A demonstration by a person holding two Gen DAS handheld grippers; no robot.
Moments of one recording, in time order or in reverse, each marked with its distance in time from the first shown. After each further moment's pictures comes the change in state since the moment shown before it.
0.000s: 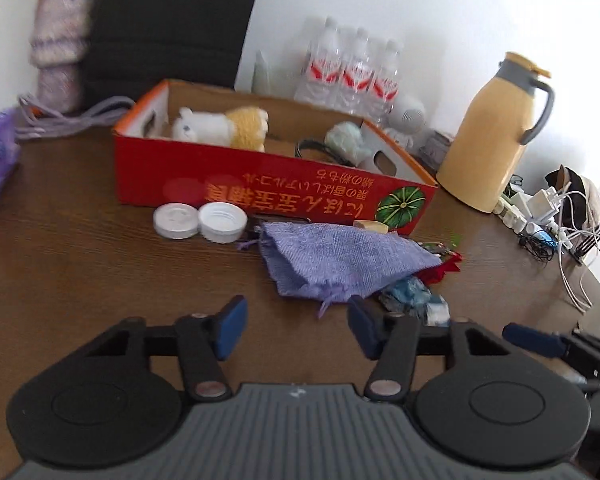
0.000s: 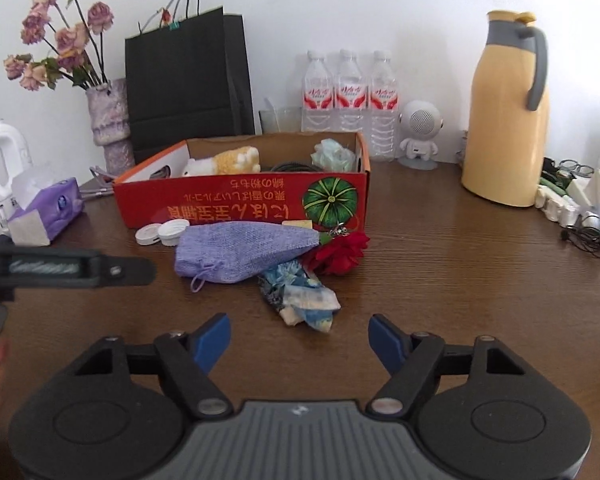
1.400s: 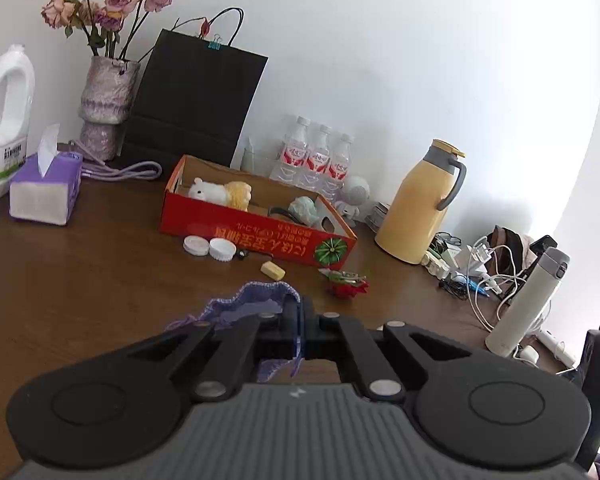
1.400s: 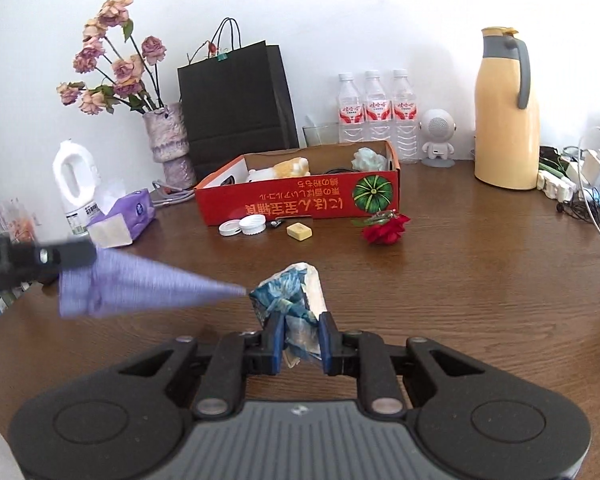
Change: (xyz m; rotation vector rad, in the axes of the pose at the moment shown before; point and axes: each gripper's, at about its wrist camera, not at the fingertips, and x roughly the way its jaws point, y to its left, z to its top) left arm -0.203 -0.016 -0.060 -0.031 -0.267 -0.077; right arm -0.117 0.031 -0.041 0.050 -0.061 0.118
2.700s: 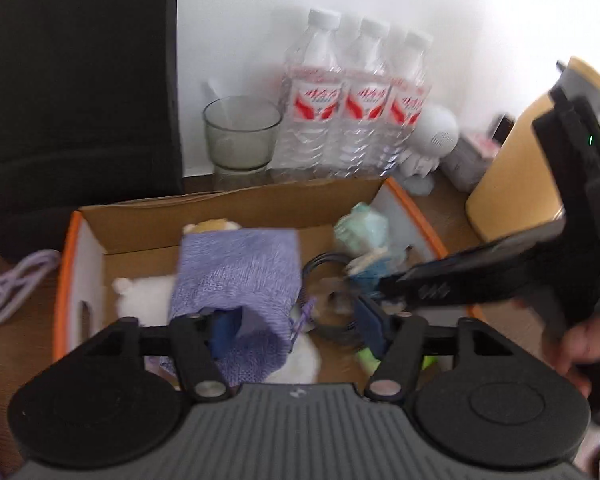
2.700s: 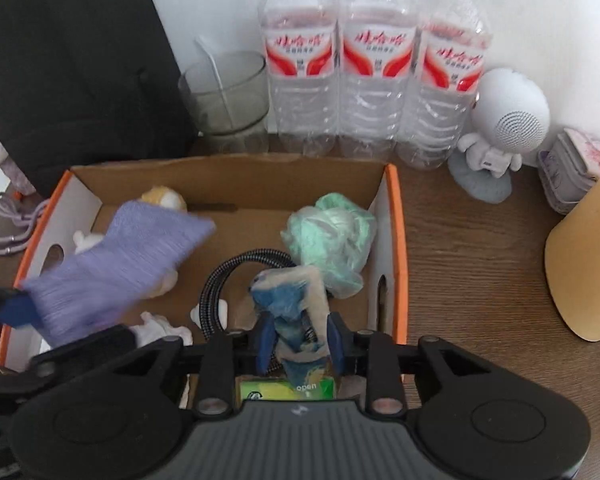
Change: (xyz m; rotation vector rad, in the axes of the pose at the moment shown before) left arm 0.383 0.030 0.181 0.228 0.528 0.076; right arm 0.371 -0.095 0.268 0.033 0.579 -0.122
